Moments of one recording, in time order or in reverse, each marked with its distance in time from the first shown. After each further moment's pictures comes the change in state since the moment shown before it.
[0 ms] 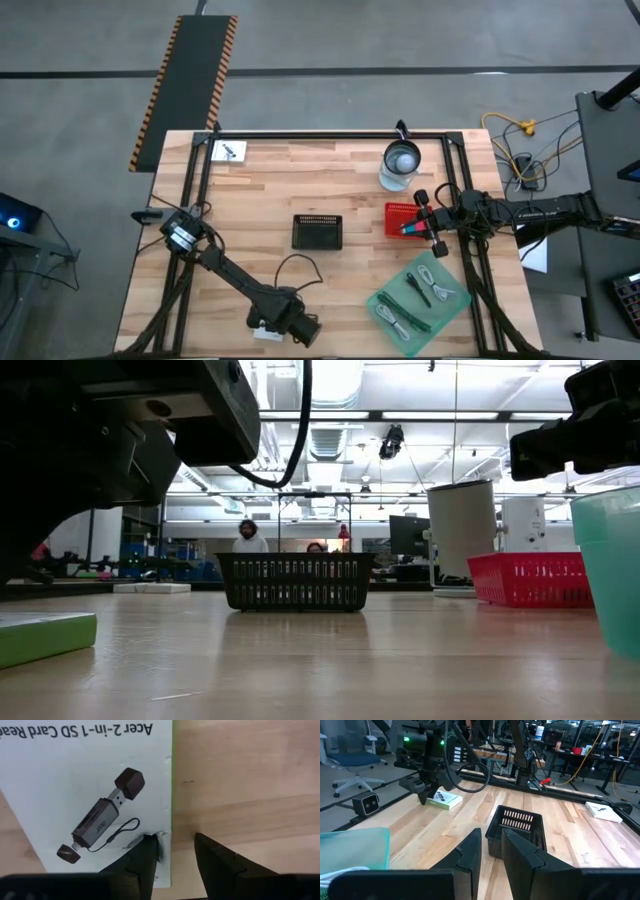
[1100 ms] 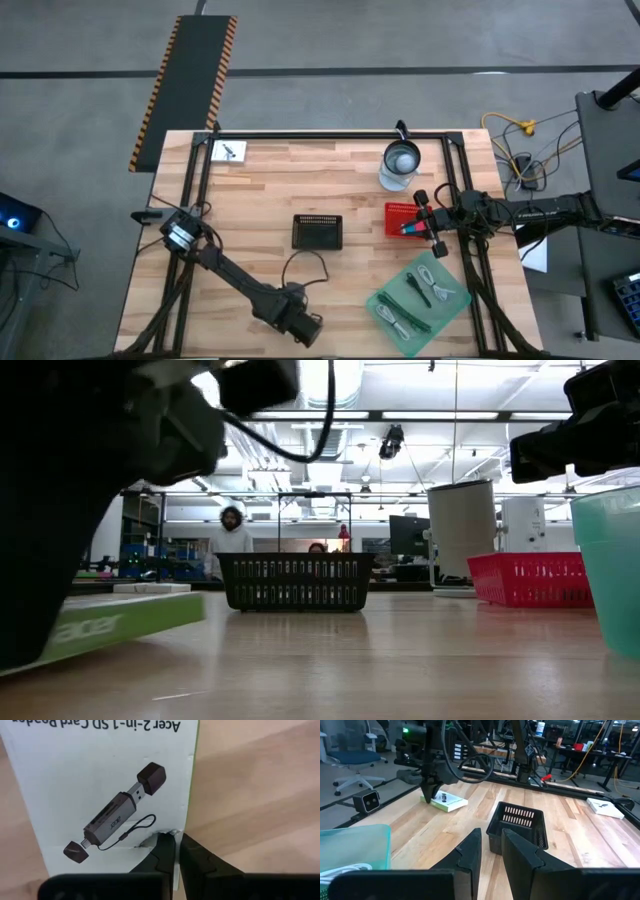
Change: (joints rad) left arm -0.002 -0.061 0.014 -0.004 -0.147 0.173; right arm 0.000 0.000 0.000 -0.016 0.000 0.005
